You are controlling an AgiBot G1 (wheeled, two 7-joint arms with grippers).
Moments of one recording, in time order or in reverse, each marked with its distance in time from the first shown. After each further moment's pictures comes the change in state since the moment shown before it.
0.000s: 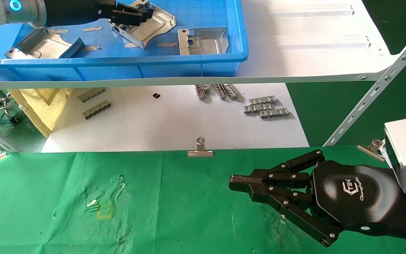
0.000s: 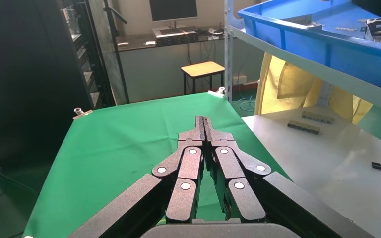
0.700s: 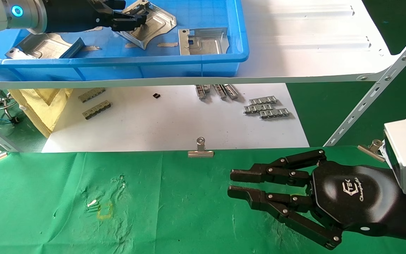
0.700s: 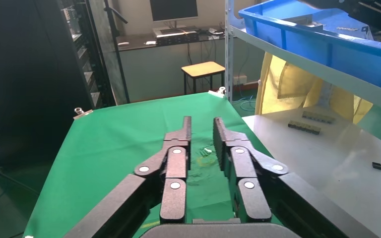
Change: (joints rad) left arm -0.033 0.031 0.031 0.086 0.046 -0.035 -0.014; right arm 0.000 0.000 0.000 0.000 0.000 0.000 0.000
